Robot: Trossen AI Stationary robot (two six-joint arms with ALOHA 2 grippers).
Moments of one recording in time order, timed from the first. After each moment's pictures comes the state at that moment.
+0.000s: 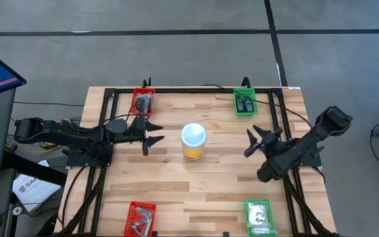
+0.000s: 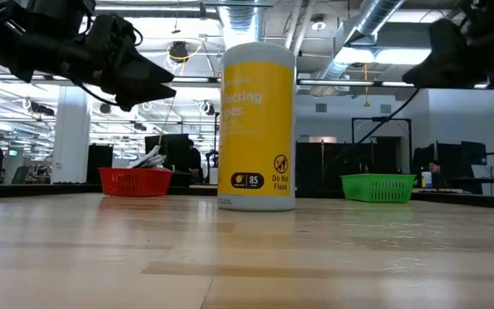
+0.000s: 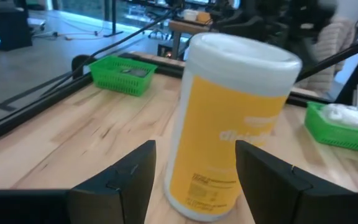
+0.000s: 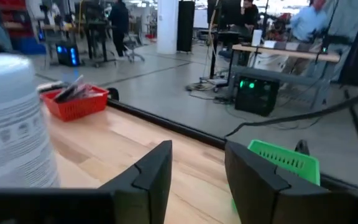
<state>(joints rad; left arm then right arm) 0.11 0.92 0.23 0.54 -0.10 -0.16 0.66 1.44 0.68 -1.54 1.48 2.26</state>
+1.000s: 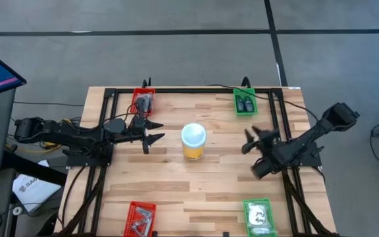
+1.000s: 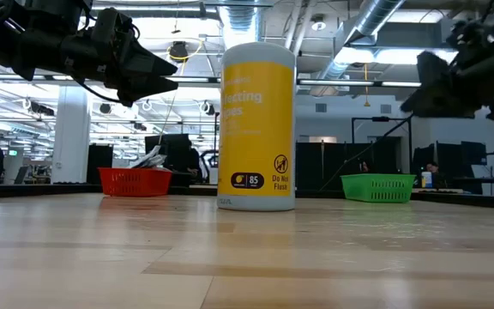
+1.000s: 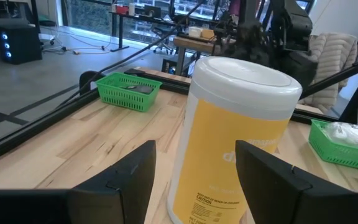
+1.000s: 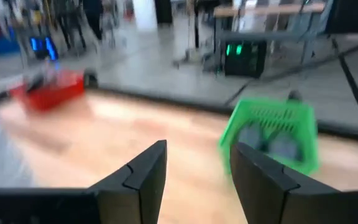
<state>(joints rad) 0.10 0.93 0.23 0.61 -0.13 -0.16 0.55 1.24 0.52 -1.07 1.41 1.91</state>
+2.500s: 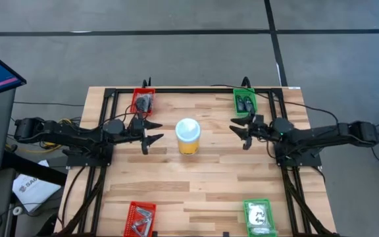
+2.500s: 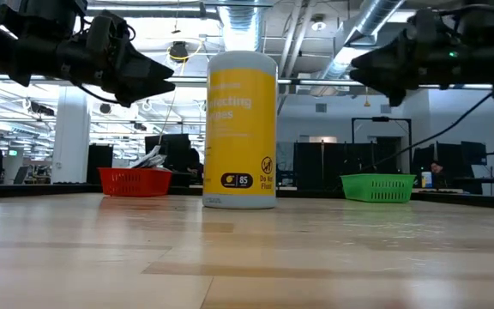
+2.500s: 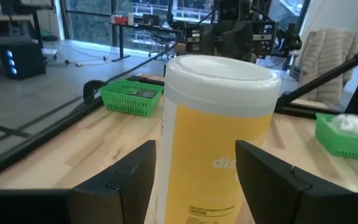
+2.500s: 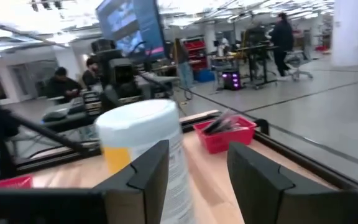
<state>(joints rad) 0.10 0.93 0.18 0.68 -0.13 -0.10 -0.15 0.87 0.13 0.83 0.13 0.17</state>
